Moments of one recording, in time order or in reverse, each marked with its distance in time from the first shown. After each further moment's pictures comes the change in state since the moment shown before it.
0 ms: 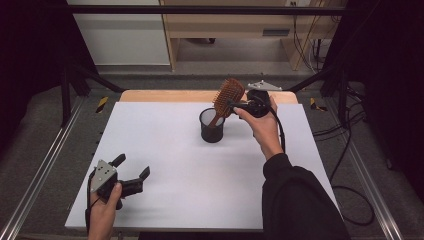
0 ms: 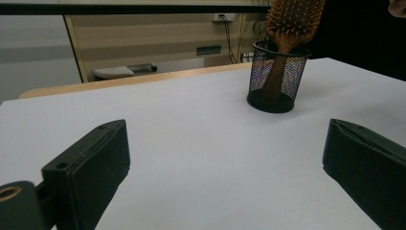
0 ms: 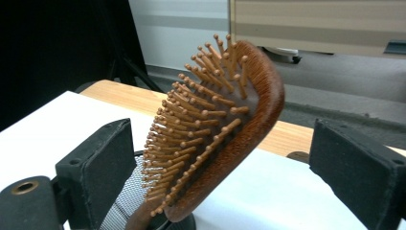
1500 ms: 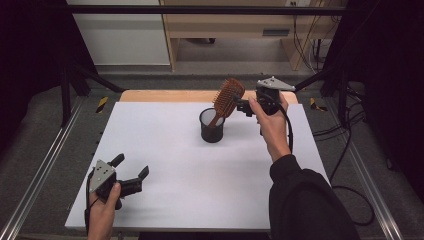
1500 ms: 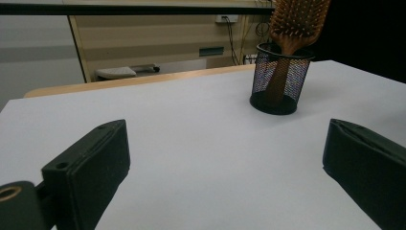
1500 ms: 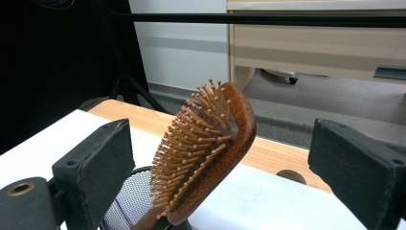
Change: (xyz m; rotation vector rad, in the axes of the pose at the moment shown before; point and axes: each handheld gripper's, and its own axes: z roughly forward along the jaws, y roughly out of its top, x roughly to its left) left arm 0.002 0.000 -0.001 -0.004 0.012 -0.008; right arm -0.003 0.016 -0.033 -0.079 0.007 -0.012
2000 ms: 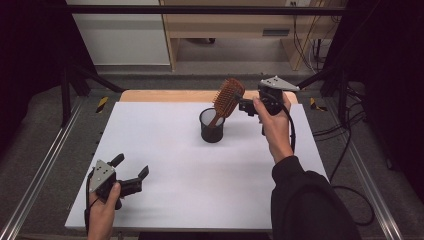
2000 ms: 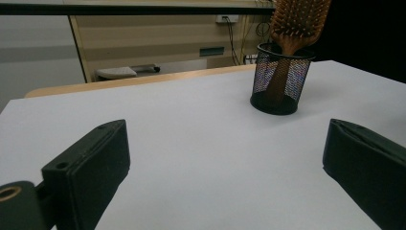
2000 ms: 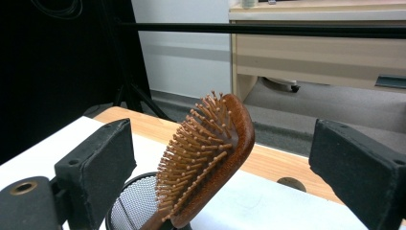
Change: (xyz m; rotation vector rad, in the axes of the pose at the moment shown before) left arm 0.000 0.000 0.000 -0.001 0.002 -0.001; right arm 0.000 0.005 -0.010 -0.034 0.013 -0.003
